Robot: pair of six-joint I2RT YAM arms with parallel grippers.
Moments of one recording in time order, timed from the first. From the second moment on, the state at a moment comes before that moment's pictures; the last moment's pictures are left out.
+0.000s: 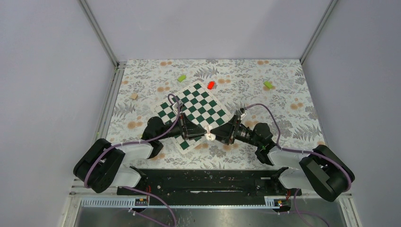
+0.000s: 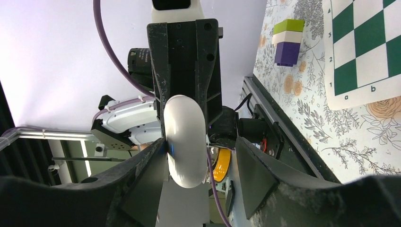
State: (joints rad) left arm -0.57 1.33 0.32 1.10 0.80 -1.49; right arm 0.63 1.27 0.23 1.07 -0.56 1.49
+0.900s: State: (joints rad) left arm -0.58 1.21 0.43 0.60 0.82 -1.22; right arm 0.59 0.67 0.50 -0.09 -0.17 1.03
